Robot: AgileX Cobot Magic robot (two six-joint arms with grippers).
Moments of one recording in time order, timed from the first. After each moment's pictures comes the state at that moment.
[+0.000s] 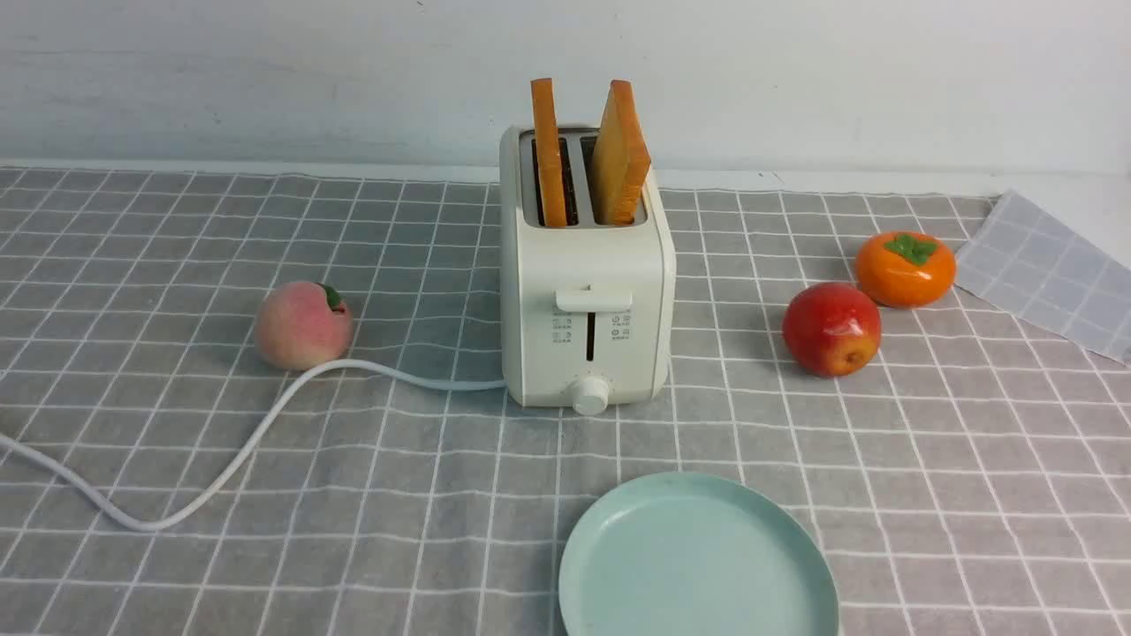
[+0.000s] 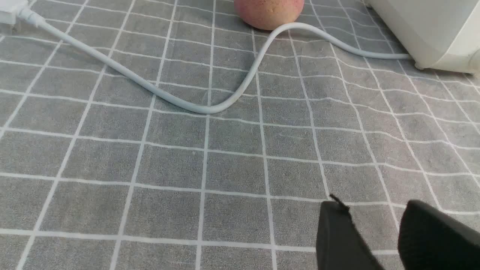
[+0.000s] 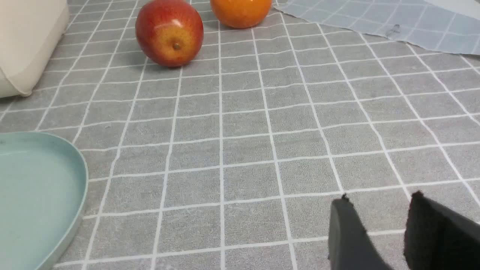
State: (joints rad) right arm 0.05 -0.01 0.01 -0.27 0.40 0.33; left arm -0.15 -0.01 0.03 0.01 0.40 -0.30
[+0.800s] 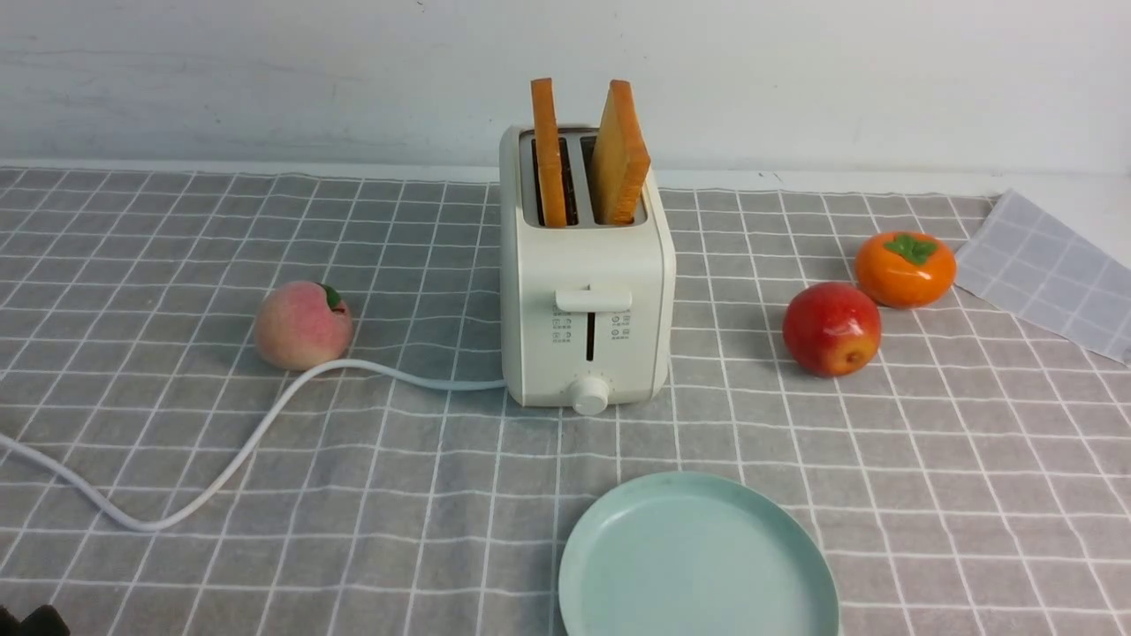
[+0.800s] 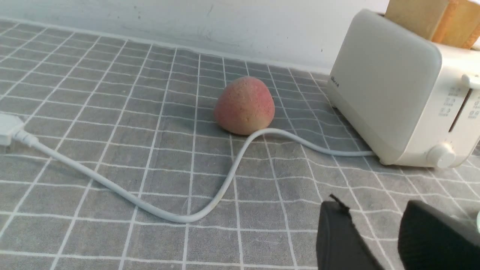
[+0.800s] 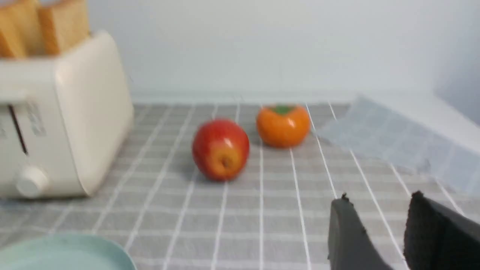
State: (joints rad) right arm 0.05 -0.01 0.03 -0.34 0.00 0.33; left arm -0.15 -0.01 0.03 0.02 0.16 -0.30
